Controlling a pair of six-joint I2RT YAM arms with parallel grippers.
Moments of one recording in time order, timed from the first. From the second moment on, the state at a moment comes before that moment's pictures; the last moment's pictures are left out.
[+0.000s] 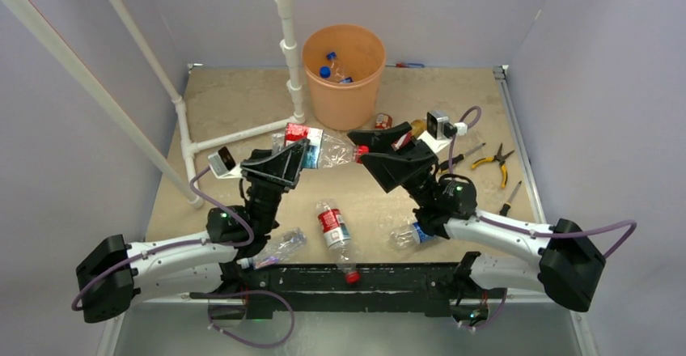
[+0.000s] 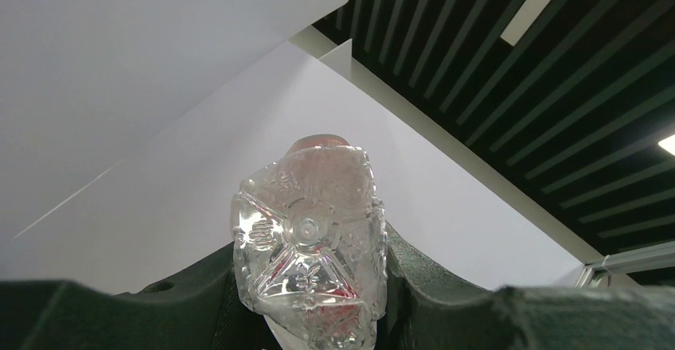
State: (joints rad) left arm -1.06 0.95 0.41 1.48 -0.43 -0.82; right arm 0.92 1.15 0.60 1.49 -0.11 0.99
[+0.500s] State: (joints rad) left arm -1.06 0.99 0.42 1.49 -0.42 -0.83; right arm 0.92 1.20 0.60 1.51 -0.12 1.06
